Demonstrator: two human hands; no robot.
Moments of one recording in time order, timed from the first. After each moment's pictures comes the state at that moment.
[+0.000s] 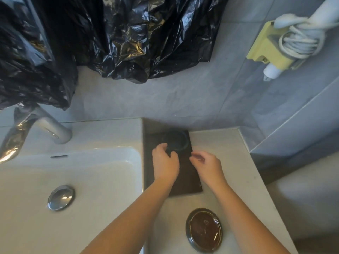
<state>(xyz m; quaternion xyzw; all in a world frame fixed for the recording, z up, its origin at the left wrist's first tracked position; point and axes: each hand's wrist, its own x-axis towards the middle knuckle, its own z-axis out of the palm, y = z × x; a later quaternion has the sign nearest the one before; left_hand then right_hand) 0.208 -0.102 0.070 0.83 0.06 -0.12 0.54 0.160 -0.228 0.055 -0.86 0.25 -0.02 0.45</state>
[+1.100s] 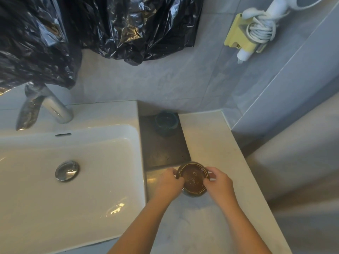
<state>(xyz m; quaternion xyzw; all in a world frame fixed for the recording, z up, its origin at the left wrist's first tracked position) 0.087 -0.064 0.059 0.85 -0.02 -0.35 0.39 0.006 -0.201 0.073 -0.82 0.38 0.03 0.42</state>
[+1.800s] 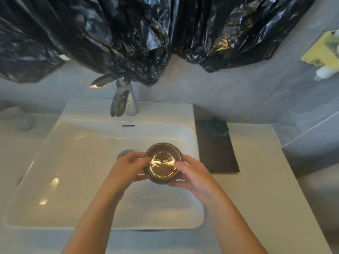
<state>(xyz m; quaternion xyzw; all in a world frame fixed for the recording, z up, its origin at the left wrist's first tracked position) 0.143 0.179 0.155 0.74 0.13 -0.23 0.61 0.103 -0.008 0.132 -0.61 0.23 0.19 0.74</state>
